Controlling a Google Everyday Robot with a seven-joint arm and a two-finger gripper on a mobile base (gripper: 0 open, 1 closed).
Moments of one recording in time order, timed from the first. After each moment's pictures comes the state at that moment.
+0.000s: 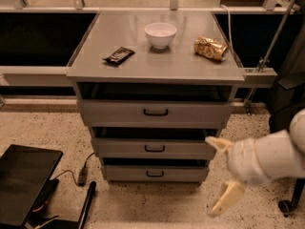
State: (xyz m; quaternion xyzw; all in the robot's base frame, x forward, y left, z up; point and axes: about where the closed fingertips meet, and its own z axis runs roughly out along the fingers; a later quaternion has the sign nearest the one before) arm 0.397 -0.151 0.743 -0.61 0.71 0.19 0.30
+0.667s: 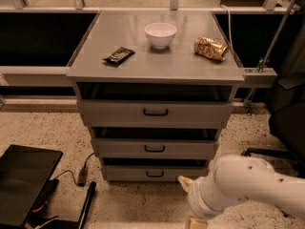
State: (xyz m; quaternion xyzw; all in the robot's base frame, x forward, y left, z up) arm 0.365 -0.098 0.587 -0.67 0.71 0.13 0.18
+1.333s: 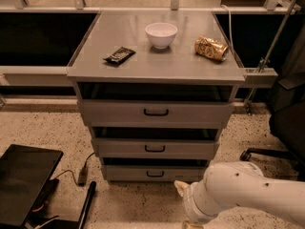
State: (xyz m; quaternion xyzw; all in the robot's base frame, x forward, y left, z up) arm 0.358 -0.092 0.562 -0.69 0.70 0.11 0.15
